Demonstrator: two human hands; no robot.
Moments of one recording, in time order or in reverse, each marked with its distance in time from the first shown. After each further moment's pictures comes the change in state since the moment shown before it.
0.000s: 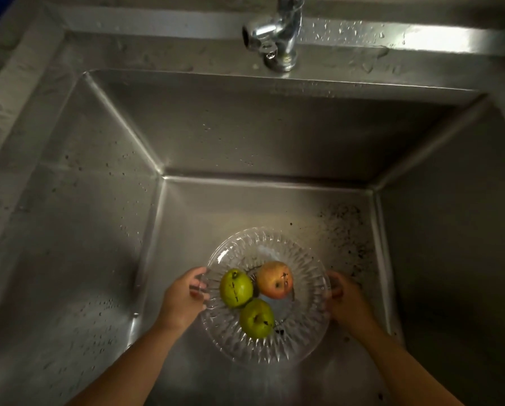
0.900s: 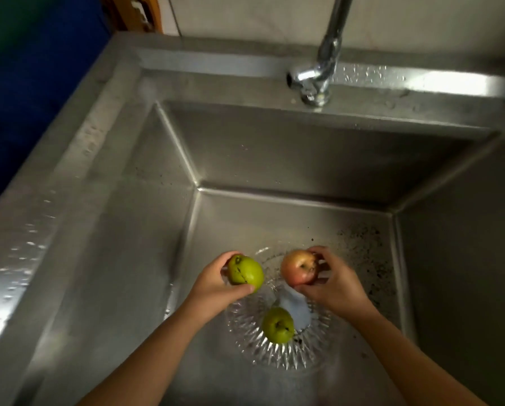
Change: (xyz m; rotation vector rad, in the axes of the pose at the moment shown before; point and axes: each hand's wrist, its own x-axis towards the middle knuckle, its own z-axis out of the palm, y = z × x) left_hand -0.030 0.056 -0.019 -0.103 -0.056 0.242; right_hand -0.013 -0.075 0.010 -0.096 -0.051 -0.541
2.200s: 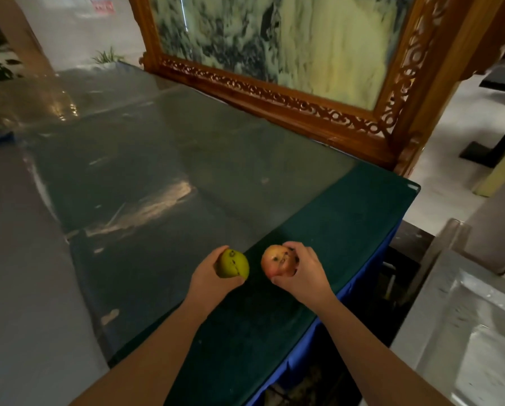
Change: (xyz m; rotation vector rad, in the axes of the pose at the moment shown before) left_hand -0.168 0.004 -0.490 -0.184 0.838 -0.043; right_hand 0.037 -0.515 0.315 -0.202 -0.362 -0.527
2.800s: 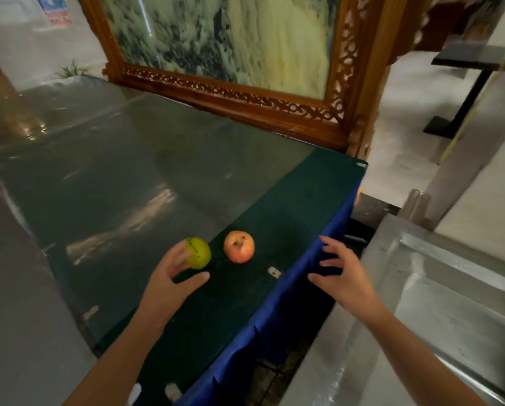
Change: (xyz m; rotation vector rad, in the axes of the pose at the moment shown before) left_hand -0.093 0.060 -0.018 -0.195 -0.033 -0.010; right_hand -0.096 0.058 -0.107 0.247 0.177 0.009
